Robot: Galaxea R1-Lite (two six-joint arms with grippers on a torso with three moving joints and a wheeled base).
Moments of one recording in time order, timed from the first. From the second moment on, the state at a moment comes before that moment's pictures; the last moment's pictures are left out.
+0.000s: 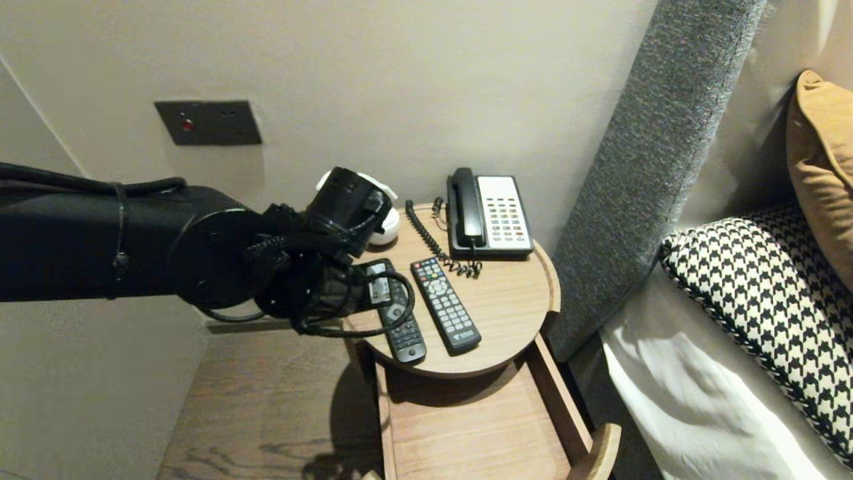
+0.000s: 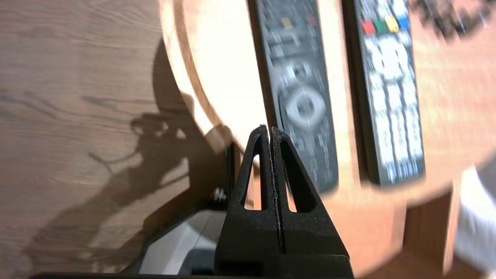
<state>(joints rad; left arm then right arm) -0.74 1.86 -1.39 0.33 0.40 -0.72 -0.01 0.00 0.00 -0.09 -0.02 0.02</state>
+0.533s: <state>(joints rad) -0.72 1.99 -1.51 0.33 0.42 -0.84 -0.01 0.00 0.00 -0.09 -0.02 0.02</state>
